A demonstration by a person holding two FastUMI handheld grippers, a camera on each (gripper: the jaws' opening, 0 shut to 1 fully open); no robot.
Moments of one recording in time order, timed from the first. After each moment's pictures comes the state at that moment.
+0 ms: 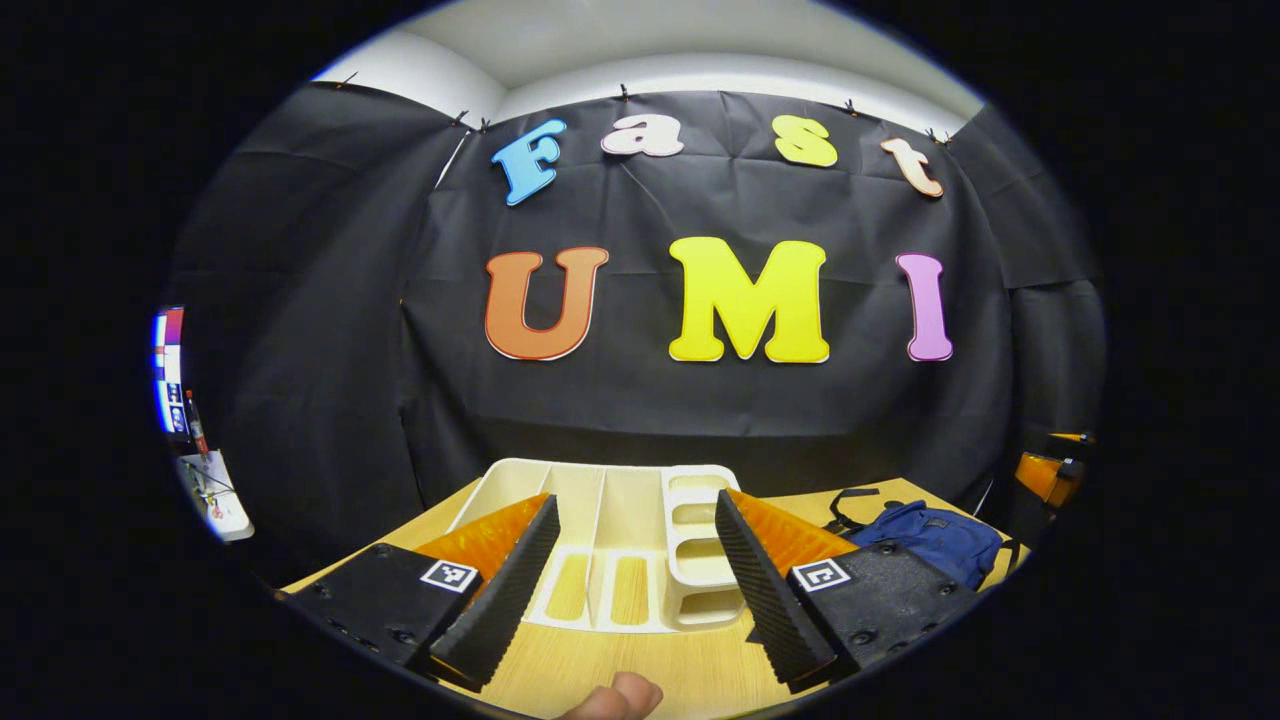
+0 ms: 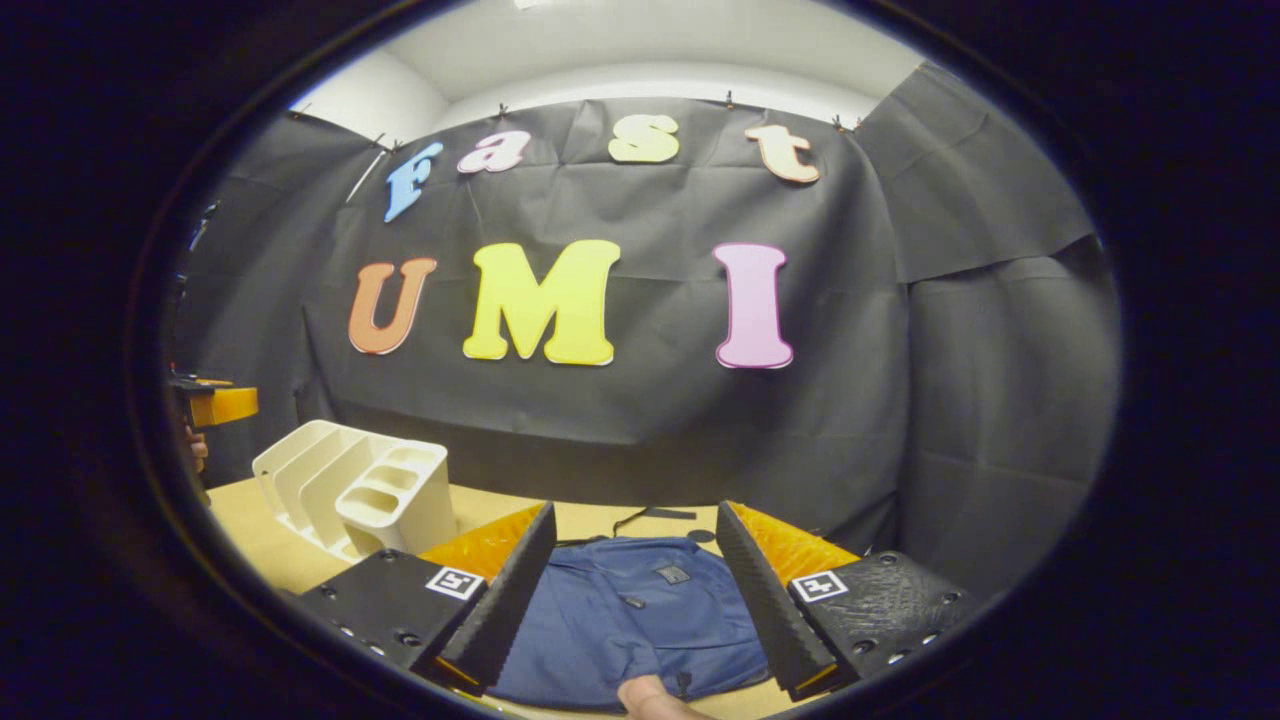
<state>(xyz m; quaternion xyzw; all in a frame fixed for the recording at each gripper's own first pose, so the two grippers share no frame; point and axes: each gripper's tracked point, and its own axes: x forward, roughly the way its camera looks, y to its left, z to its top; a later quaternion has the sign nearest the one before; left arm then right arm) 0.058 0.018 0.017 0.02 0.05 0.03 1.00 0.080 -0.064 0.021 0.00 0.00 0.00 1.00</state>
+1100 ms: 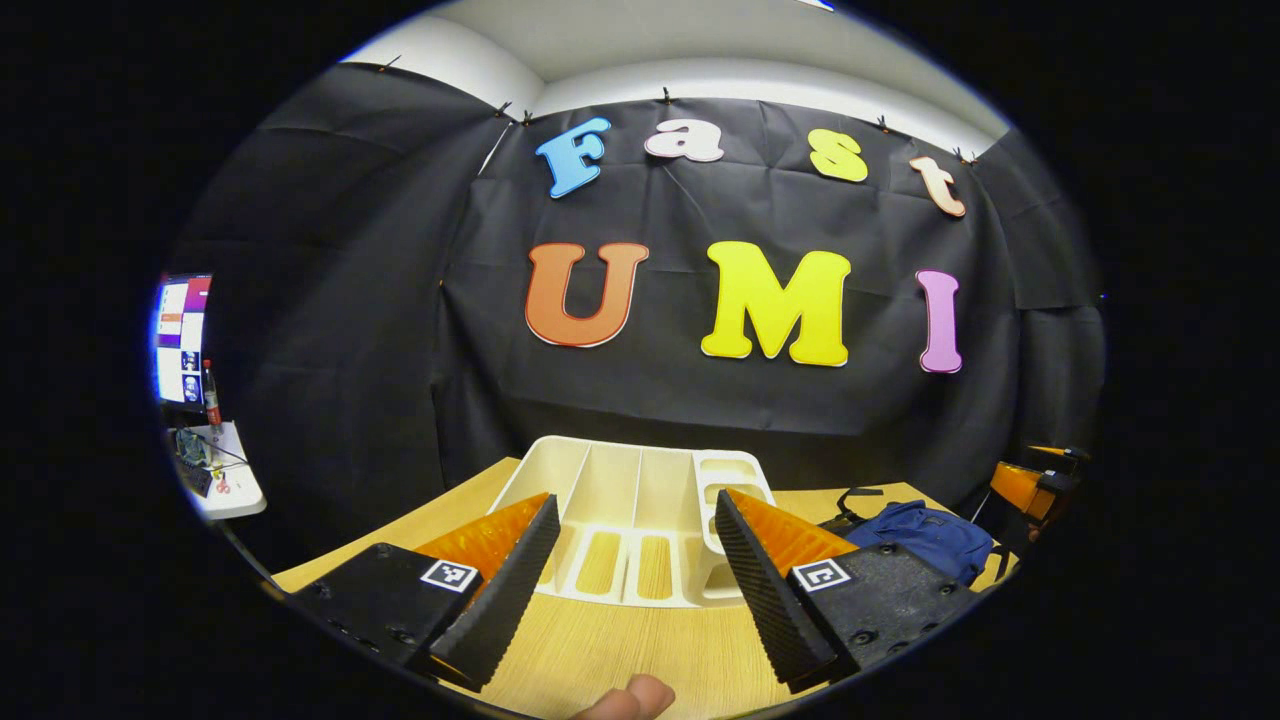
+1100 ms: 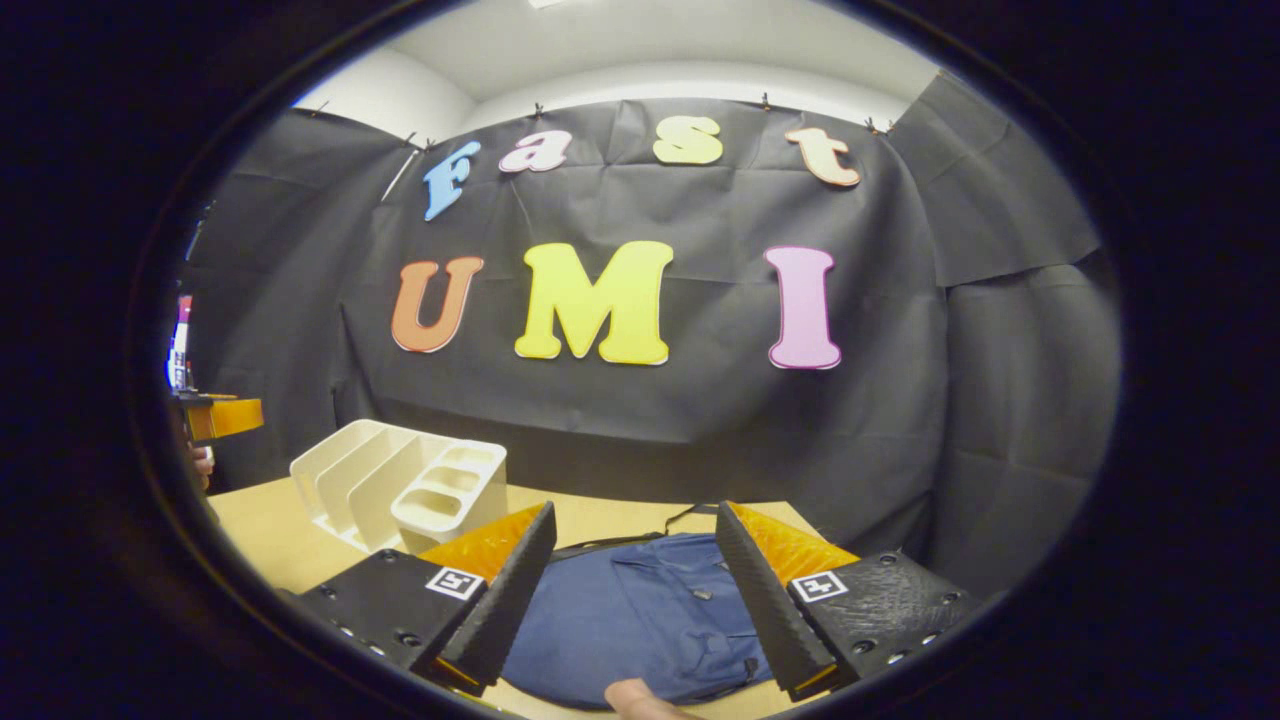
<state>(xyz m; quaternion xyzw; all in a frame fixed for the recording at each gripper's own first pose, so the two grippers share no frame) 0.011 0.053 0.014 0.00 0.05 0.05 1.00 0.061 -0.006 0.020 0.00 0.01 0.04 1.00</state>
